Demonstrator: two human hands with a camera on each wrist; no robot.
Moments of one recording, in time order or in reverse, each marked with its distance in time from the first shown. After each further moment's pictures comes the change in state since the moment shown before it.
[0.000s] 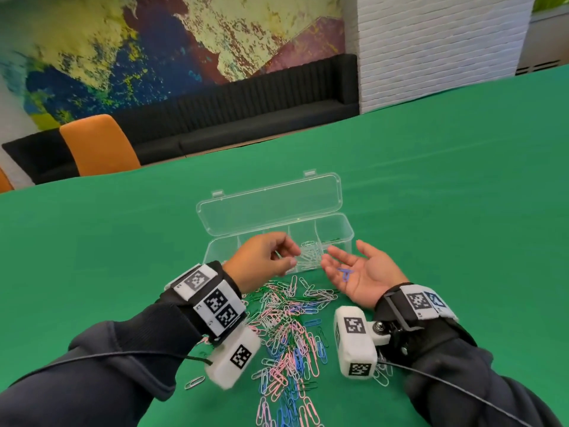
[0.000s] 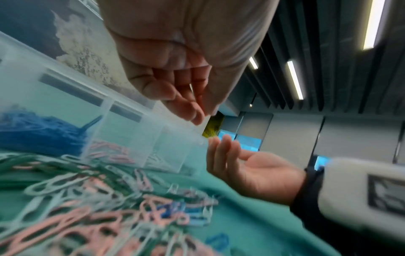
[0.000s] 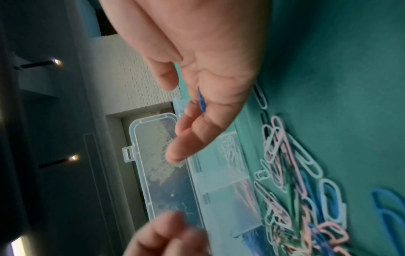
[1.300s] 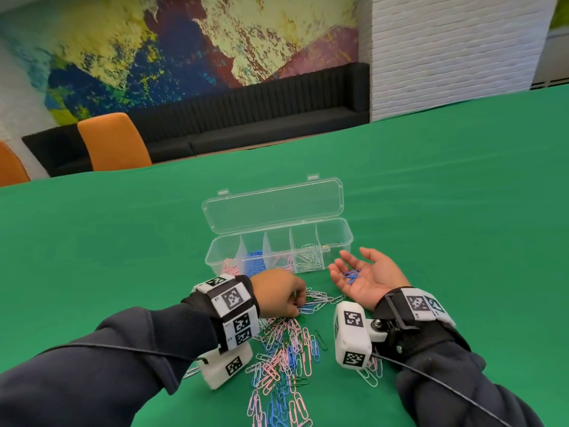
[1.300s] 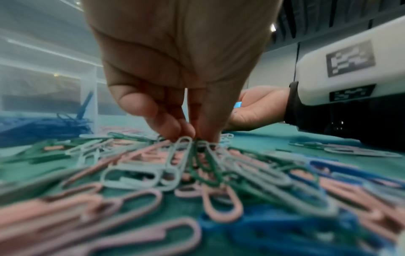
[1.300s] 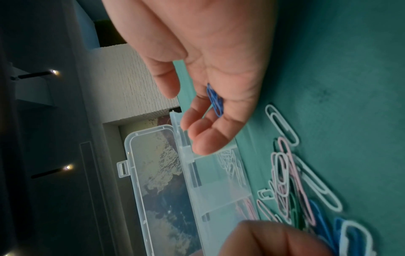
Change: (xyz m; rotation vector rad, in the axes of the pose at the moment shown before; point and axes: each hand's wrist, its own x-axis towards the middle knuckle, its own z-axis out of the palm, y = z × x) left_hand -0.005 0.005 0.033 0.626 -0.396 -0.024; right_hand 0.002 -0.010 -0.012 -0.004 0.104 -0.042
